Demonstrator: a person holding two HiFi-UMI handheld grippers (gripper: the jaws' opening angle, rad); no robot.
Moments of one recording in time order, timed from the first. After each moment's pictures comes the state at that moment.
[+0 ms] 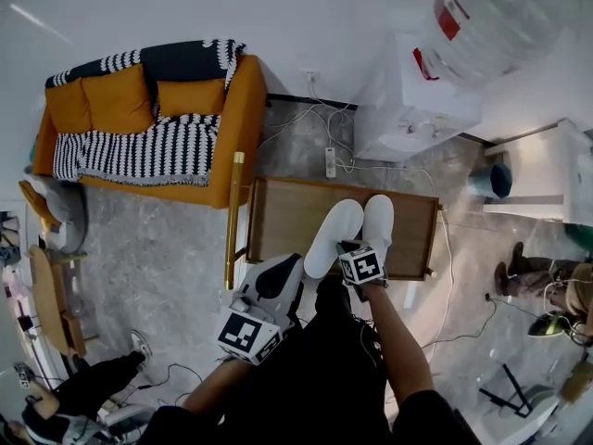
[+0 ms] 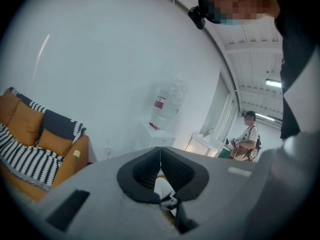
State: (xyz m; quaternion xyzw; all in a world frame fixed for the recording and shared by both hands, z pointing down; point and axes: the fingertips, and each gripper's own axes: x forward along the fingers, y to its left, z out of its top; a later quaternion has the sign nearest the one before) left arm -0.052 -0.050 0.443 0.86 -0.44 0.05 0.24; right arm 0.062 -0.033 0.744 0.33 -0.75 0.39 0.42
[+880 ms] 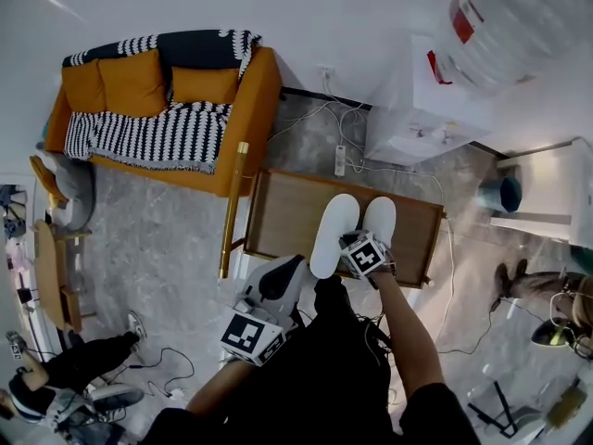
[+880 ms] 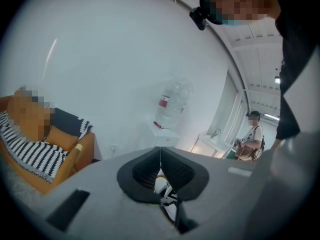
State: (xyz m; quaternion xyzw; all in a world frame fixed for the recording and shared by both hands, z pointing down) left arm -0.026 -0.043 0.449 0.84 -0.49 0.05 0.25; right arm 0.074 -0.048 0.759 0.19 -0.80 0.29 0.49
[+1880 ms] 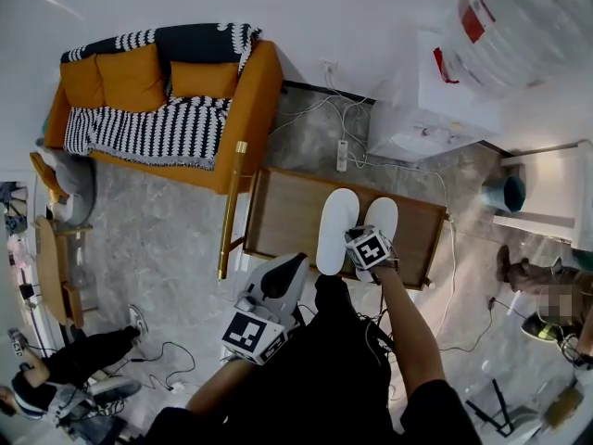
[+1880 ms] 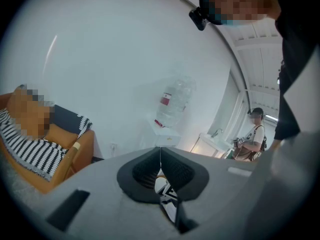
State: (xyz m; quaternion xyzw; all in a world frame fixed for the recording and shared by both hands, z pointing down) left arm -0.020 -0.060 0.459 0.83 -0.49 0.06 0.26; right arm 0.090 -0.067 0.779 0.21 -0.78 0.32 0.50
